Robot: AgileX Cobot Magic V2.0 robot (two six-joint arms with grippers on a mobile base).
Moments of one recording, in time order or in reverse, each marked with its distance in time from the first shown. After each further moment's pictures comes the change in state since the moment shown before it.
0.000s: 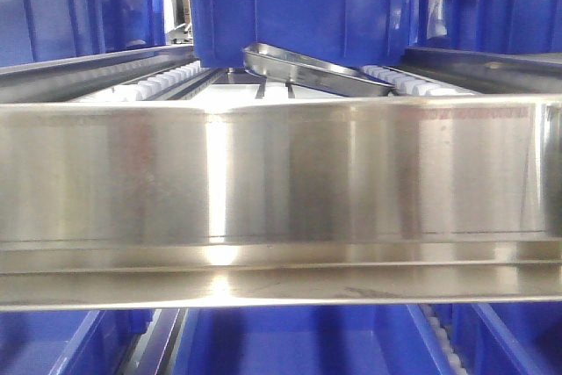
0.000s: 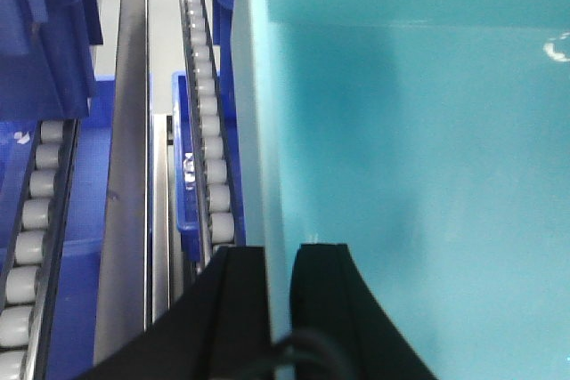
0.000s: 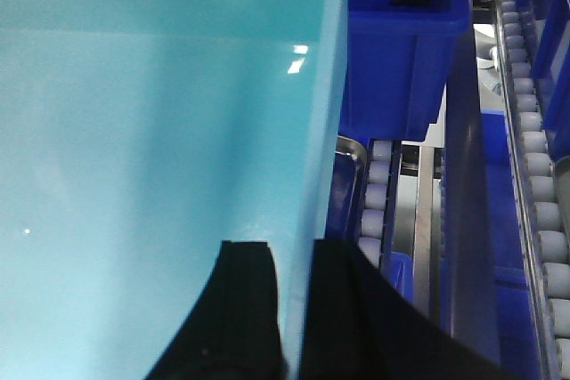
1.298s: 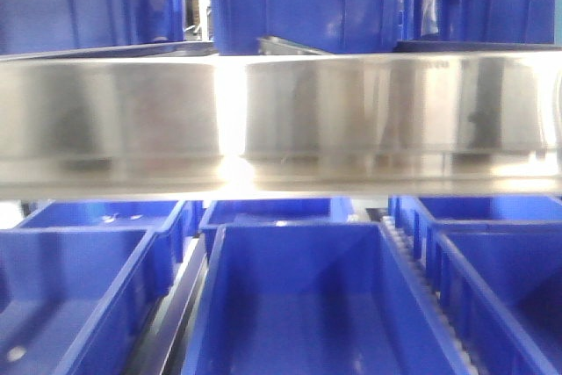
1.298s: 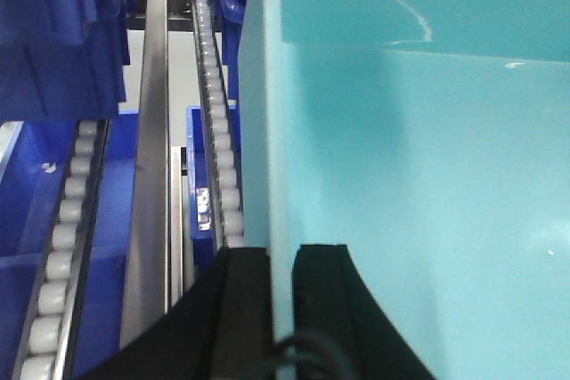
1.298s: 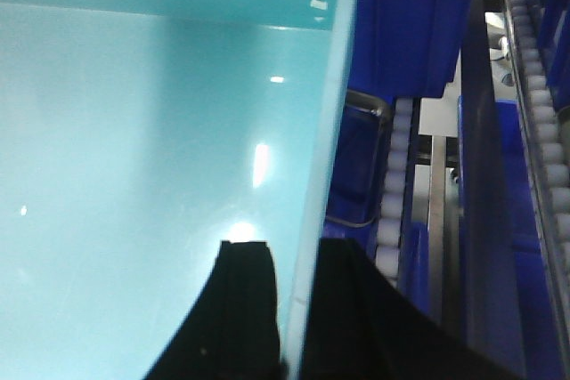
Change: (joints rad) left arm 0.000 0.001 0.000 0.045 -0.111 0.006; right arm 0.000 0.006 0.000 -0.006 -0.038 0.002
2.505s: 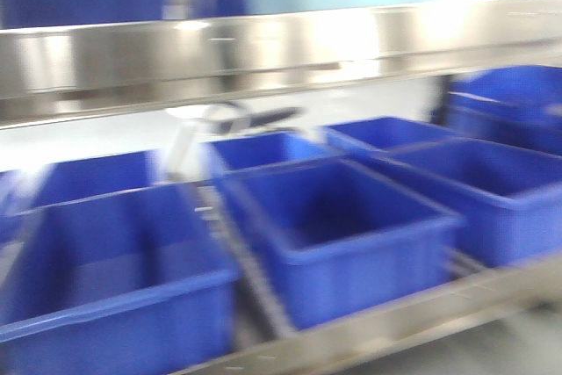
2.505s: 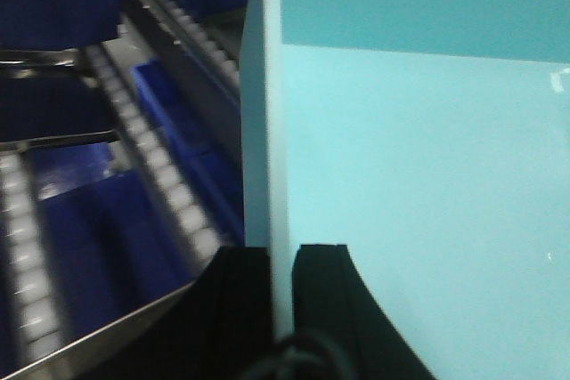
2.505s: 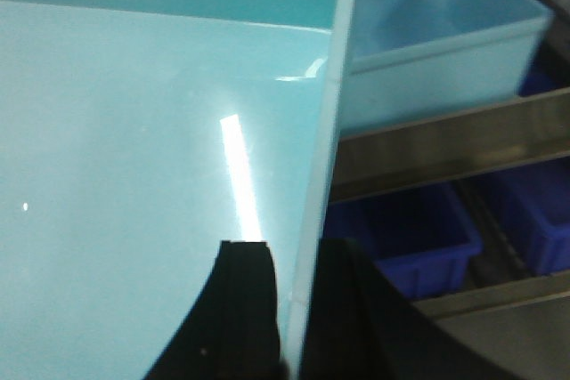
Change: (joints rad) left arm 0.000 0.000 0.000 0.007 -0.002 0.002; right arm 0.000 0.000 0.000 0.006 0.000 0.000
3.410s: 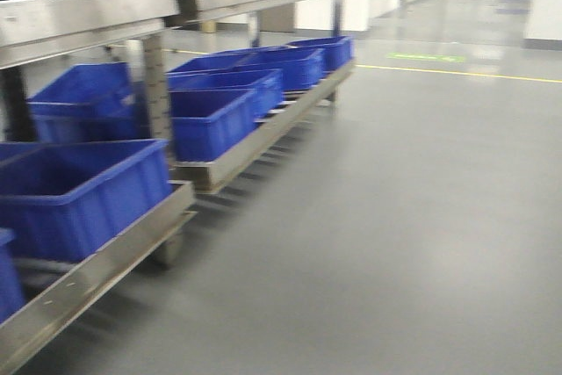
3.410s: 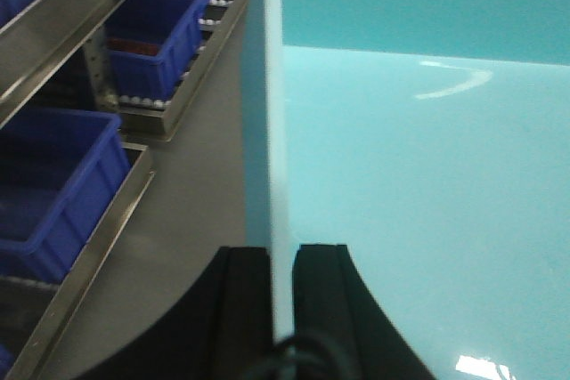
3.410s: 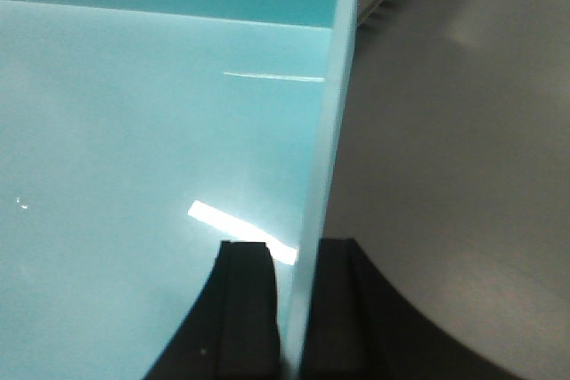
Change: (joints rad) left arm 0.000 0.000 0.000 0.000 -0.006 0.000; right arm 0.000 0.000 0.000 0.000 0.000 0.002
